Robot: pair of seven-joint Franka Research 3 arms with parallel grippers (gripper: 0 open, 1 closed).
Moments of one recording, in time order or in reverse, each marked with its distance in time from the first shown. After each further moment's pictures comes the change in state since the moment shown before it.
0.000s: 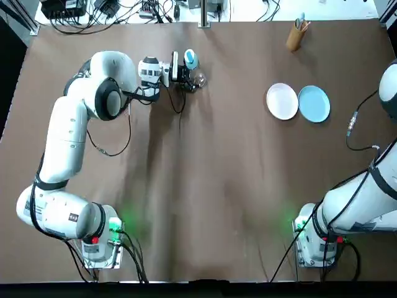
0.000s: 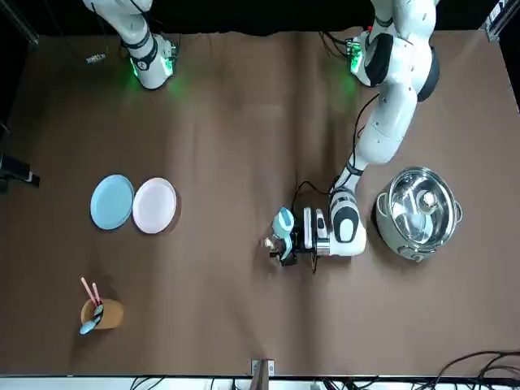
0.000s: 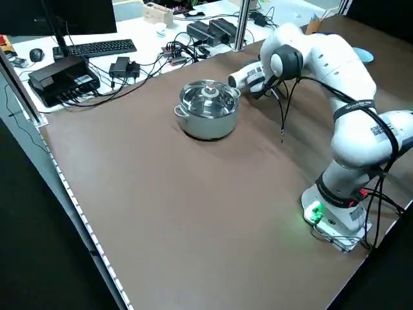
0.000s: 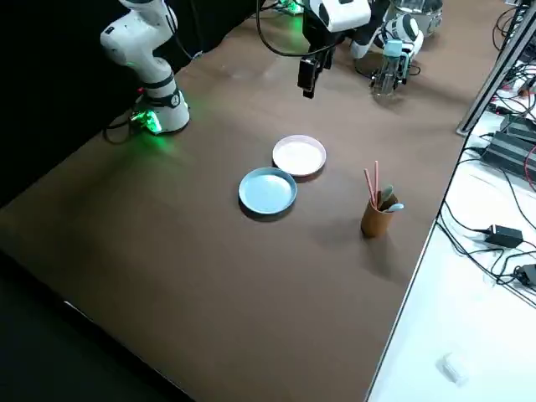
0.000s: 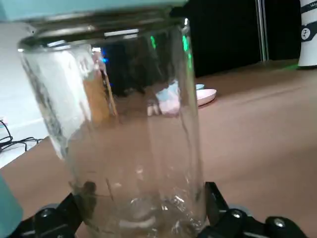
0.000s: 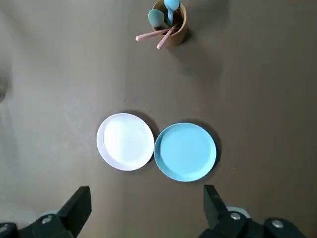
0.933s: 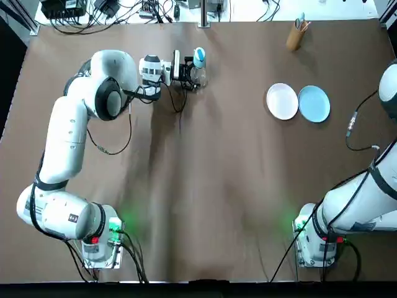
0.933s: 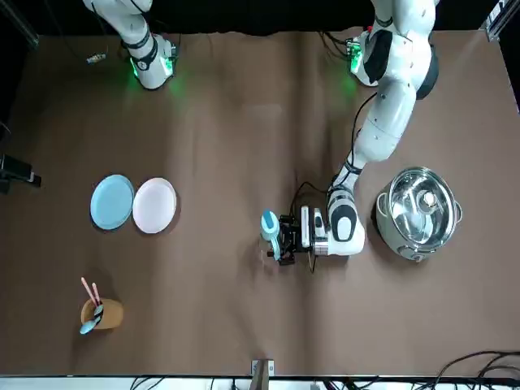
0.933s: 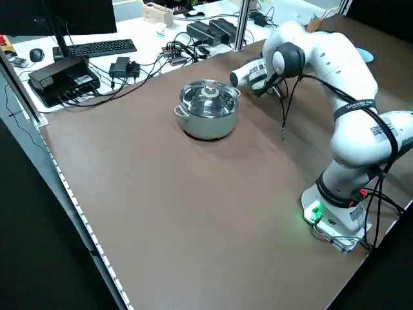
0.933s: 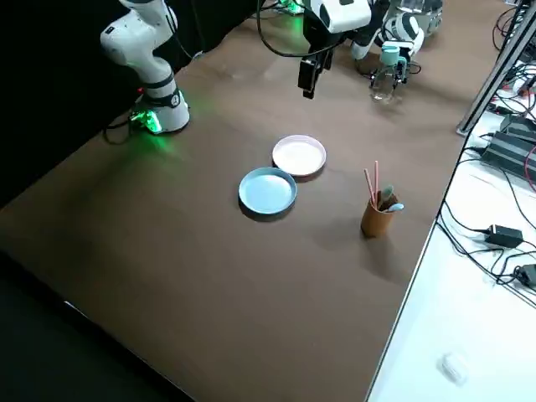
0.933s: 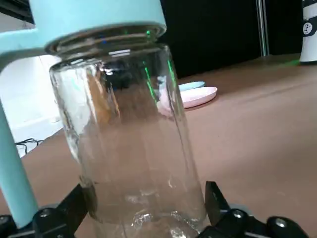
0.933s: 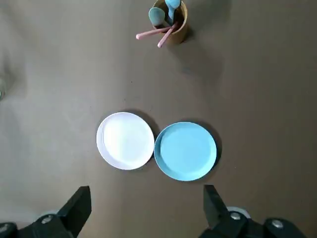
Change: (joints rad) left arm -0.017 -0.019 0.002 -0.003 0.000 0.024 0.000; right arm 0.002 0.000 0.001 -0.005 -0.003 0.000 0.000
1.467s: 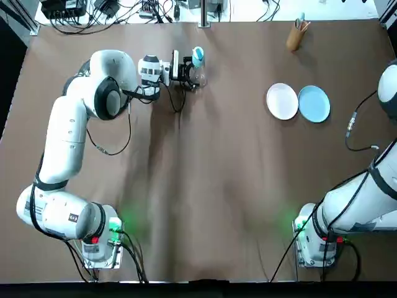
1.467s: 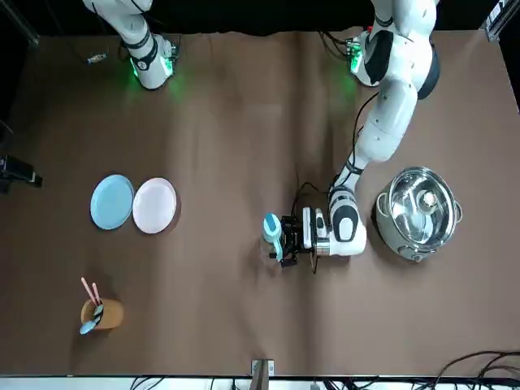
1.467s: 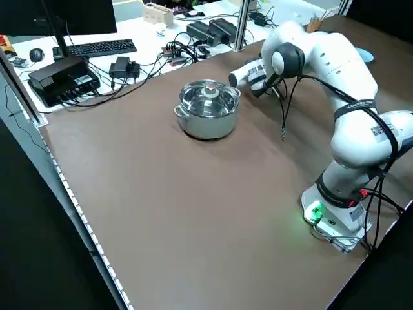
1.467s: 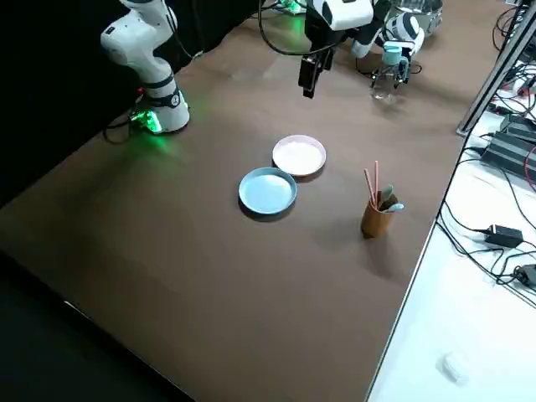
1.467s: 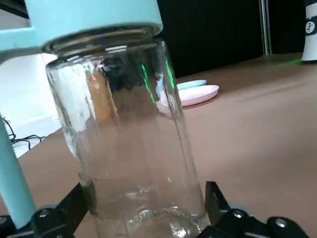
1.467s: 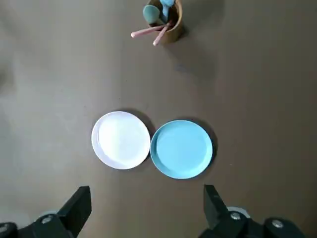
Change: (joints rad) left arm 0.013 0.000 0.000 -0.008 0.000 0.004 -0.002; right arm 0.036 -0.002 0.001 -0.002 -0.063 0.004 0.061
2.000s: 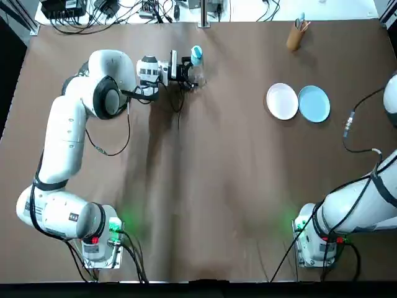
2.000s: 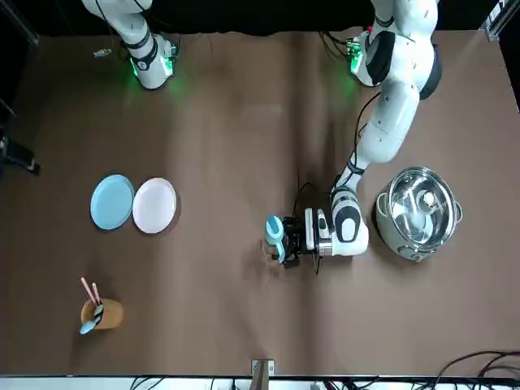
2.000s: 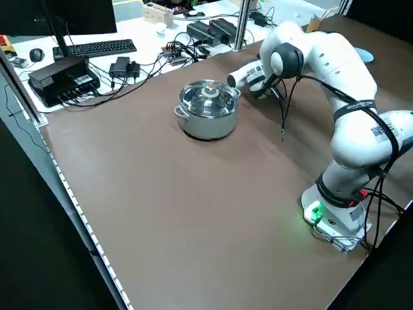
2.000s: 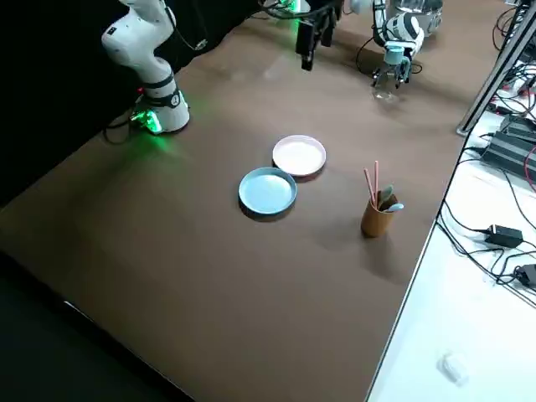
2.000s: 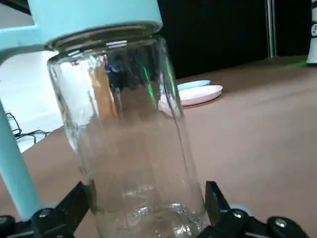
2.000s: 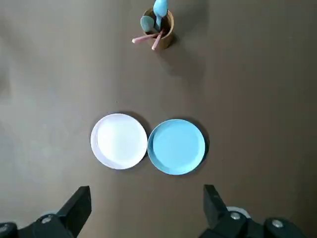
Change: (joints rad) left arm 0.015 0.000 -0.004 -0.013 -0.013 0.000 -0.011; right arm 0.042 -0.112 -0.003 -0.043 -0.049 0.000 0.054
